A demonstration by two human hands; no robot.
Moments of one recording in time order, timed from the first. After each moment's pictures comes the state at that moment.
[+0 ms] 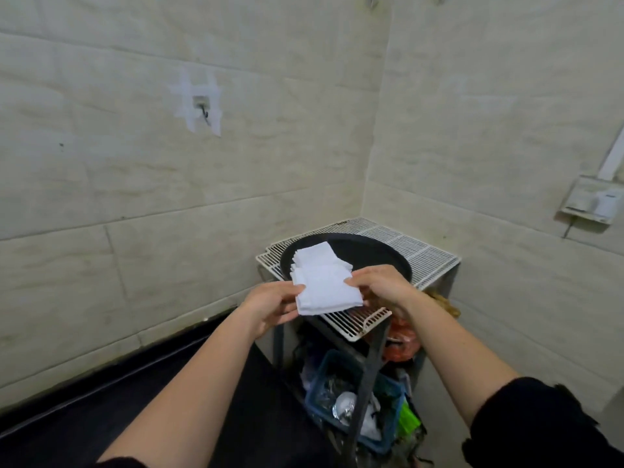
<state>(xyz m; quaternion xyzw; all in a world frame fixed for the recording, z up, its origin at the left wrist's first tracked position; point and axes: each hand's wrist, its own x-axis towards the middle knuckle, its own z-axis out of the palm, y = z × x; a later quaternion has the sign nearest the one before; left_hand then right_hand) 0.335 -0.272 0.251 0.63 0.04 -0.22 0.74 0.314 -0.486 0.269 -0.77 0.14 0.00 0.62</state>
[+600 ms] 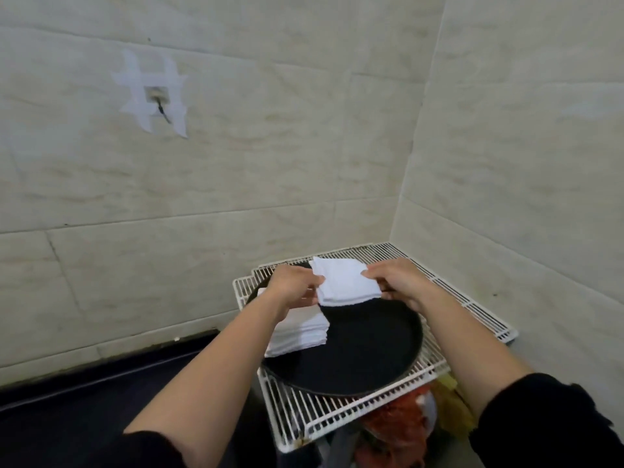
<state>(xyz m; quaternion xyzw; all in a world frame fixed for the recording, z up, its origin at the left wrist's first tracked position) 0.487 -0.429 0.275 0.71 0.09 -0.08 0.70 0.520 -0.636 0.280 -0.79 0.07 0.07 0.60</state>
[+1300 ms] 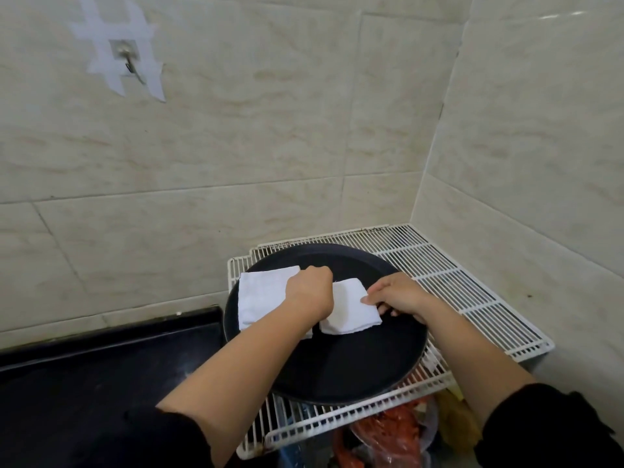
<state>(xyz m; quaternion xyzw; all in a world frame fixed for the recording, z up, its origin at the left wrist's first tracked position) 0.523 -0.503 0.237 1.00 0.03 -0.02 0.07 0.571 -0.676 0.216 -0.89 -0.01 0.18 0.42</state>
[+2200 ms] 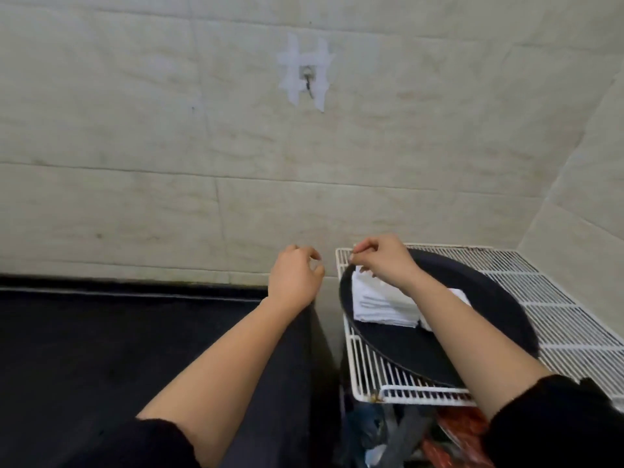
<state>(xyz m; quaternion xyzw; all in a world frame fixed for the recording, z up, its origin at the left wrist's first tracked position) 0.401 -0.332 0.240 0.91 0.19 0.23 0.27 0.486 -0.479 0.280 -0.85 -0.22 0.09 0.46</state>
